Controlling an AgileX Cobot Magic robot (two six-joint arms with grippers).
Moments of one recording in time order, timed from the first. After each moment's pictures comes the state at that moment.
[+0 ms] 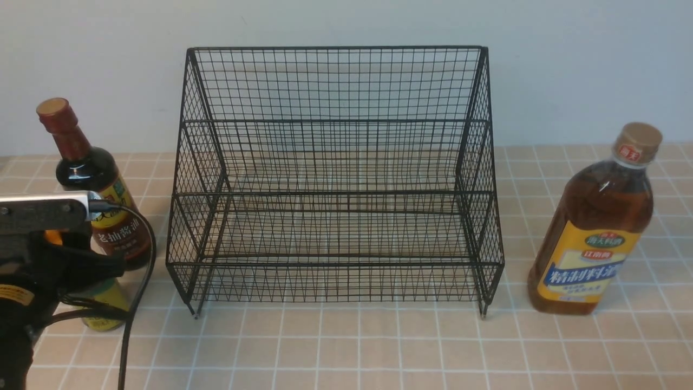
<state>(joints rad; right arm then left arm) 0.00 -0.01 0.02 0.10 0.38 -0.05 -0.03 1.38 -0.32 -0.27 -0.72 0.20</state>
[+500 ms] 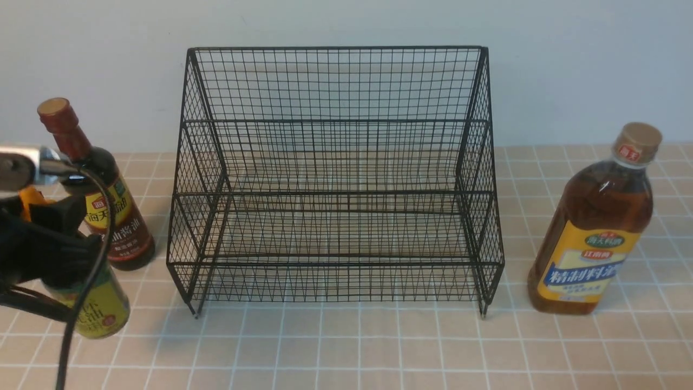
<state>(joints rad) 0.00 -0.01 0.02 0.10 0.38 -0.05 -0.03 0.88 -0.54 -0.25 0.08 0.29</state>
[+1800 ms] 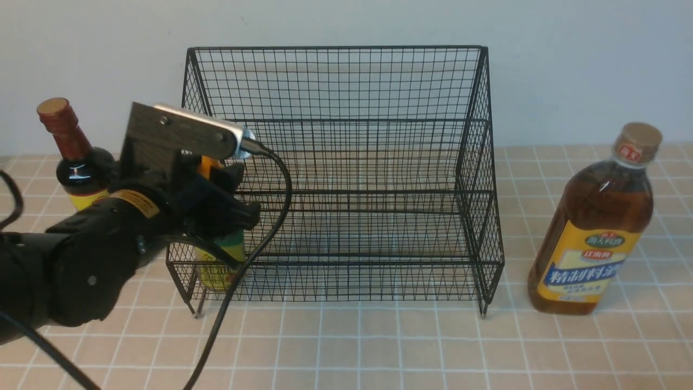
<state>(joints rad) 0.00 -0.01 0.02 0.10 0.38 -0.05 -0.36 1.45 -0.68 -0.25 -0.34 0.29</state>
